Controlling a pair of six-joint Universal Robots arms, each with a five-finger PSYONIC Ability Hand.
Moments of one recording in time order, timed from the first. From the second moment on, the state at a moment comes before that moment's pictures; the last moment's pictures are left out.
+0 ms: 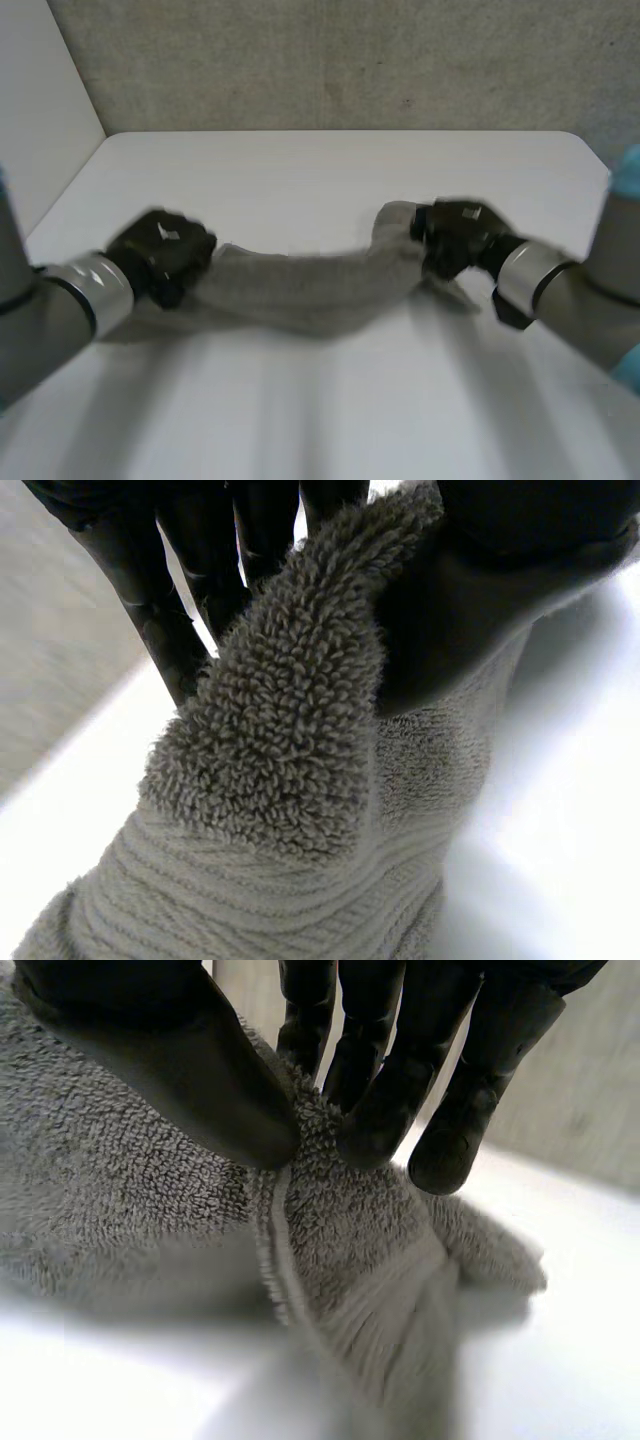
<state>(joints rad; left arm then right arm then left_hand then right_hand) 4.39 -1.74 -1.62 2.95 -1.36 3.67 1.90 -1.22 1.51 0.05 1.23 3.06 1.25 1.30 1.30 1.35 1.13 1.31 1.26 1.32 1.33 1.15</state>
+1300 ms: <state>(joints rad) 4.34 -1.97 -1.77 3.66 -1.46 3.48 1.96 -1.04 1.36 0.04 1.14 2.63 1.26 1.31 1.32 1.35 1.13 1.31 1.27 1.33 1.33 1.16</state>
